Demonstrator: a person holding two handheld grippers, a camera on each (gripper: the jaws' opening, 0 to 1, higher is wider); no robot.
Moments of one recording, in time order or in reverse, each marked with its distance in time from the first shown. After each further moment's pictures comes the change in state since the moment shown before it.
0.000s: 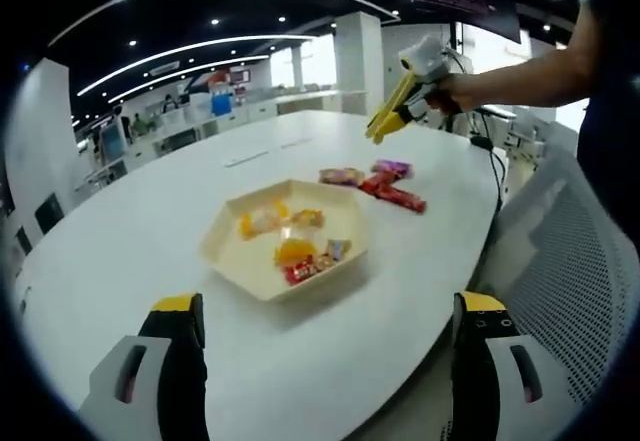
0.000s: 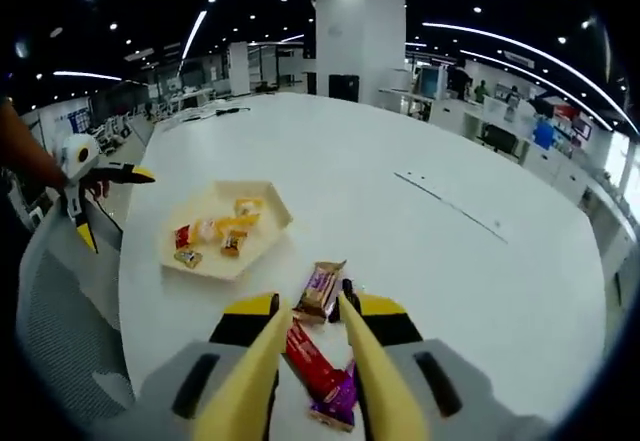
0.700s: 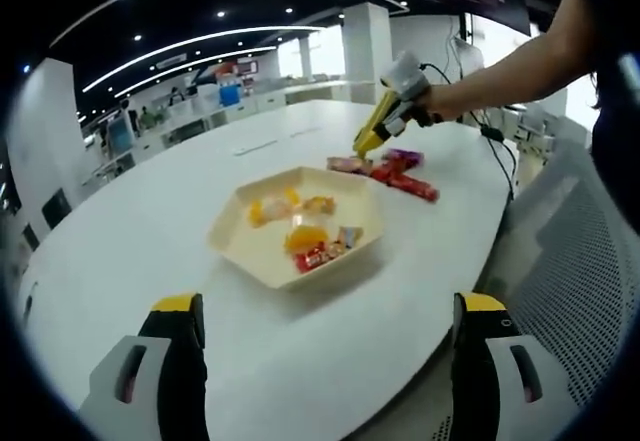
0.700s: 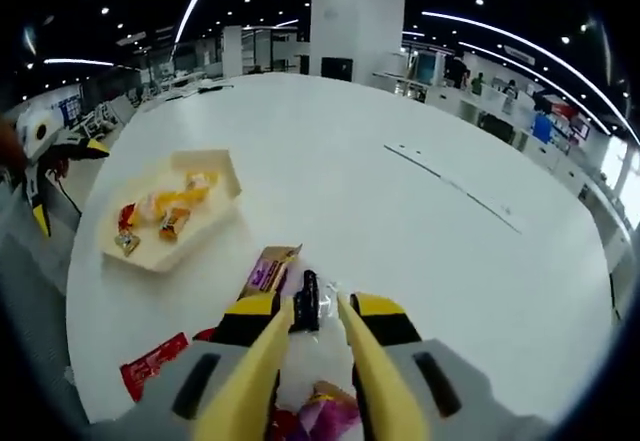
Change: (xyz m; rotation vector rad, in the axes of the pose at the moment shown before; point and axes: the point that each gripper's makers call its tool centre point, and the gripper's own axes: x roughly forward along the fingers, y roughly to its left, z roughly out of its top) left arm 0.002 0.007 -0.010 -0.002 0.051 0.041; right arm 0.060 -0.036 -0.029 0.013 0.065 -0.029
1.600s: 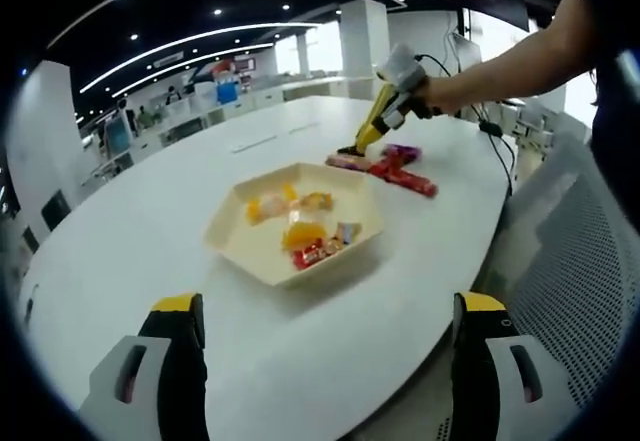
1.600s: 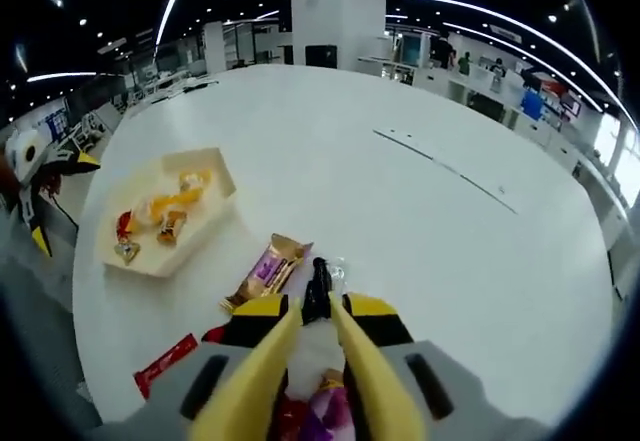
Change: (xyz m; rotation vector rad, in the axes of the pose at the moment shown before) left arm 0.000 -0.001 -0.002 0.012 0.013 -0.002; right arm -0.010 -0.001 -0.002 0.046 0.061 -0.035
